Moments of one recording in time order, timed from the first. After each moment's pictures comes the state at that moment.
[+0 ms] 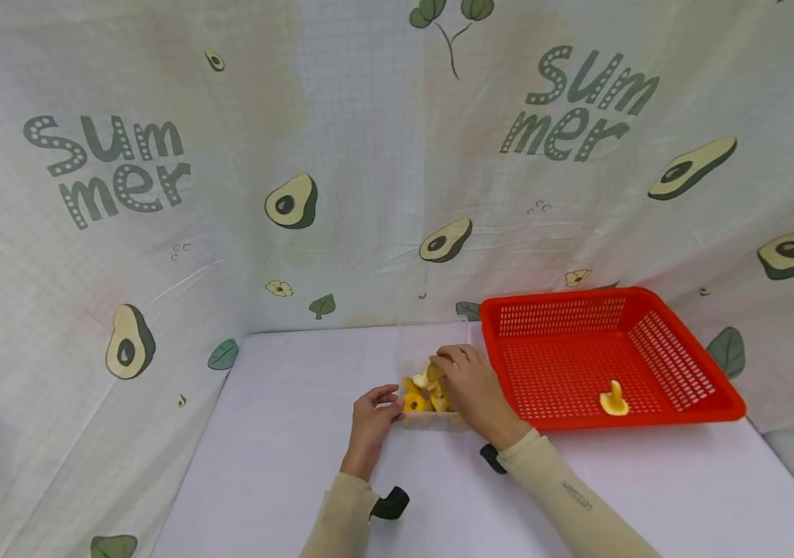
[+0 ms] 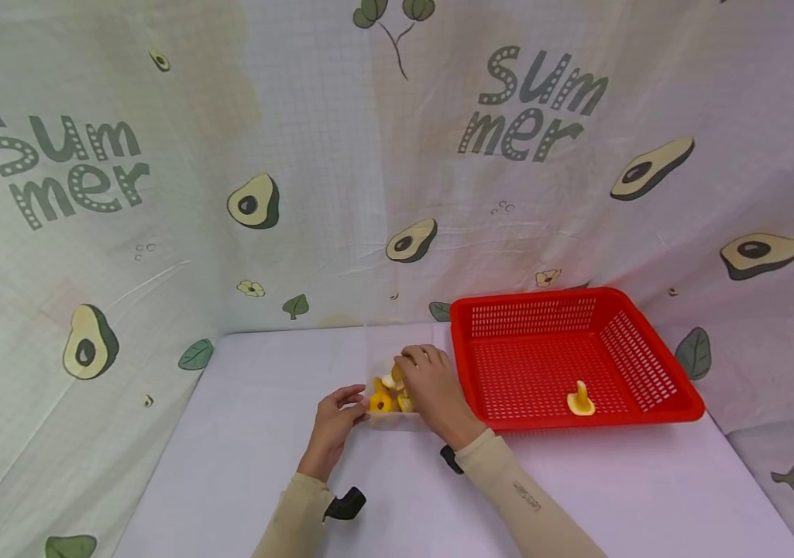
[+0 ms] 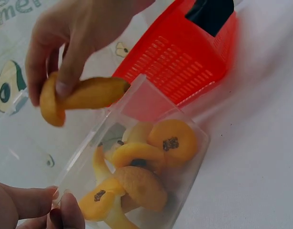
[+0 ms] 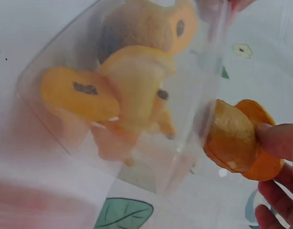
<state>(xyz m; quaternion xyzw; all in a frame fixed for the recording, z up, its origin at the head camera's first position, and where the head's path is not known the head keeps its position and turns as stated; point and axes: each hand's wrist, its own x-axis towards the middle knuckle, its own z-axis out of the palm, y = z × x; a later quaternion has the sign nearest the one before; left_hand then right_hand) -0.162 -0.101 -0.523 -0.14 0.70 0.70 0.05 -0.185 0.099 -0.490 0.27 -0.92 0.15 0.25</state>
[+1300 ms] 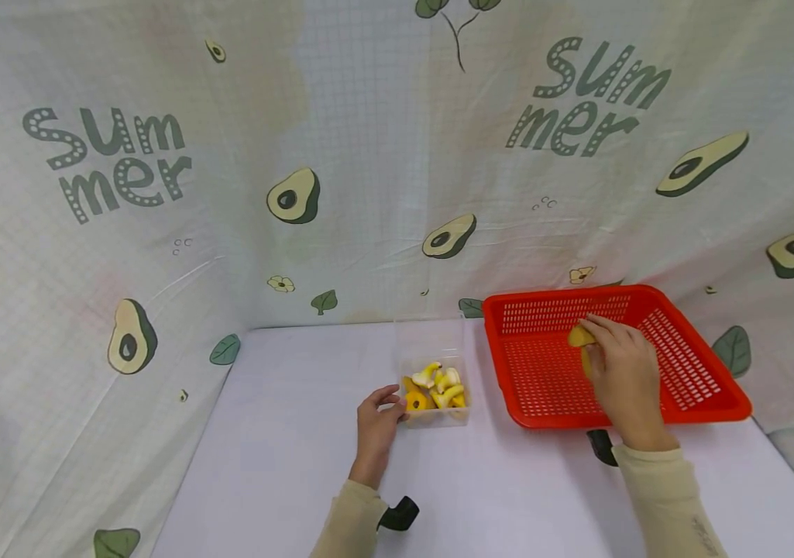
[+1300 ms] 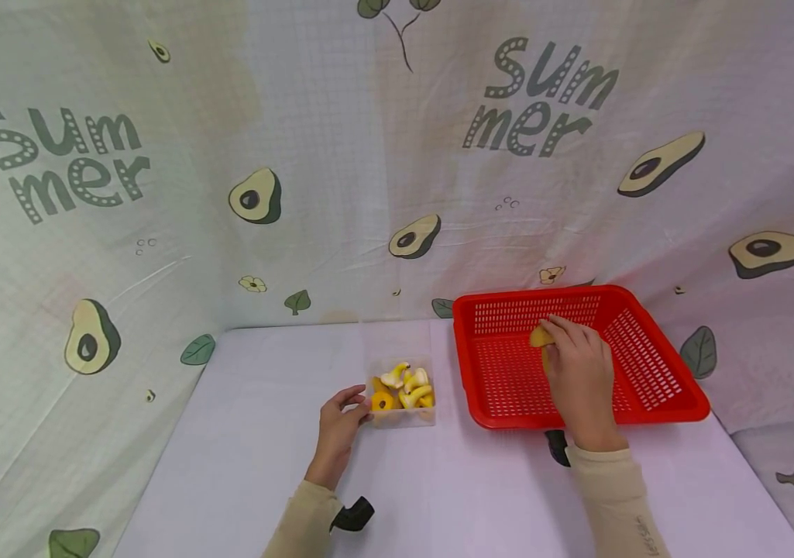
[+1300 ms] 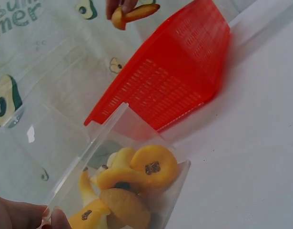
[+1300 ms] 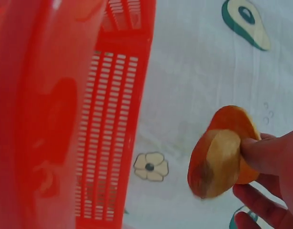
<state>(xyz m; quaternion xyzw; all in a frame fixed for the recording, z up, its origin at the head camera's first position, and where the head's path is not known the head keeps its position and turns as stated) -0.151 -0.089 -0.523 -0.17 0.70 0.70 0.00 -0.163 0.259 -0.455 0.08 -0.90 0.23 0.36</state>
